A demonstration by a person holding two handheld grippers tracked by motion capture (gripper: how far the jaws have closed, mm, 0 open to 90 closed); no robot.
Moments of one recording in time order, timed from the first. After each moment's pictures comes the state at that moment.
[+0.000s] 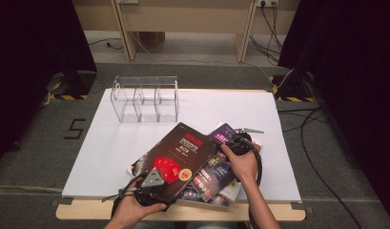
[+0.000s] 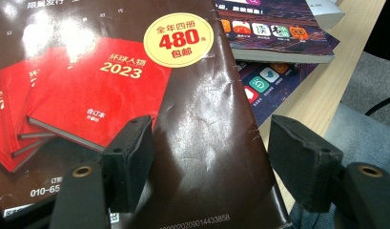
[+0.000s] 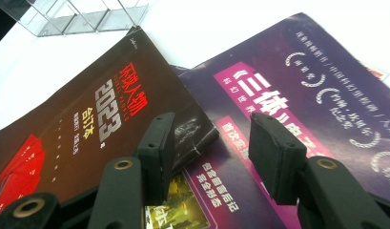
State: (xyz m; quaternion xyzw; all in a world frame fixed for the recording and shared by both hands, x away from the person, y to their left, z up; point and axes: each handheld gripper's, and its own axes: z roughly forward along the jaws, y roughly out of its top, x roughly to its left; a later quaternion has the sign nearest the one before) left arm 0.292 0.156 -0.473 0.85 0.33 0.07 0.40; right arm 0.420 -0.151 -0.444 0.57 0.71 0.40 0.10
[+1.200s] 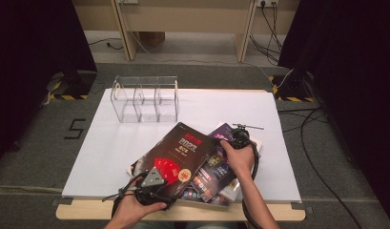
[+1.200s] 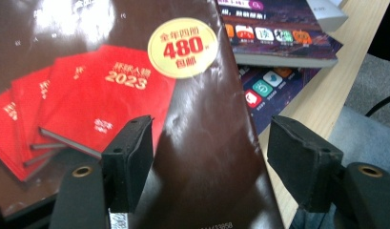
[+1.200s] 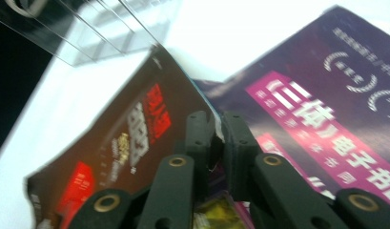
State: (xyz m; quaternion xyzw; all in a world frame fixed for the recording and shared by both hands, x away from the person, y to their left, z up) left arm 0.293 0.156 -0.469 0.85 0.33 0.09 0.41; right arm 0.429 -0.142 -0.434 0.60 0.66 0.44 0.03
